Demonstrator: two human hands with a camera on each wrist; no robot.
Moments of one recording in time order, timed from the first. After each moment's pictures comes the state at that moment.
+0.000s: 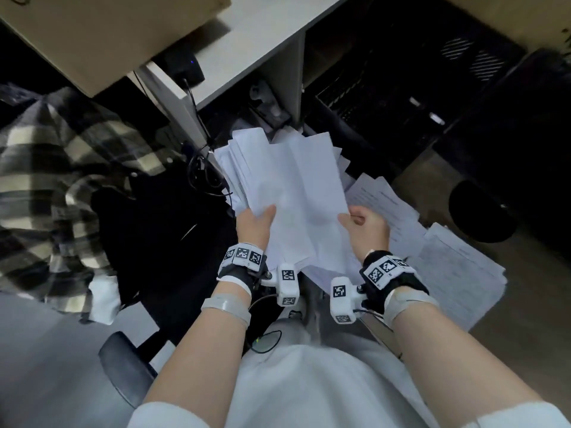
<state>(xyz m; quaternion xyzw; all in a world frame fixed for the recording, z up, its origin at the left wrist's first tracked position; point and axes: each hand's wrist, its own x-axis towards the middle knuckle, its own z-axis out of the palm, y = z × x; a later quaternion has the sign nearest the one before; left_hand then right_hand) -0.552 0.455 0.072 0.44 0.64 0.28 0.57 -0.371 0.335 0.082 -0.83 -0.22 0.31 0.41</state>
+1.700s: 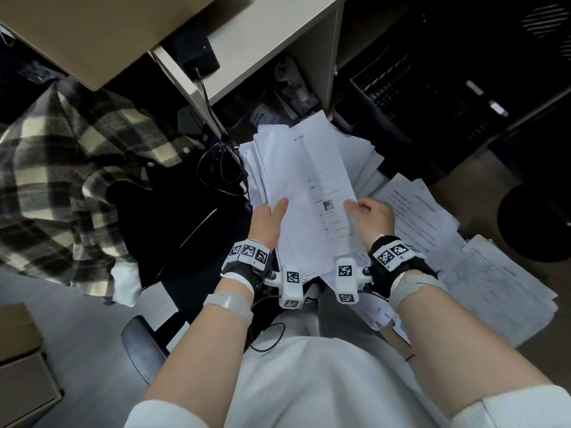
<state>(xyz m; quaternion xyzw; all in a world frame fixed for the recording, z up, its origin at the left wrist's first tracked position) -0.560 0.493 0.023 0.49 0.64 0.18 0.57 -0.360 0.404 0.045 -0.82 -0.20 0.39 0.37</state>
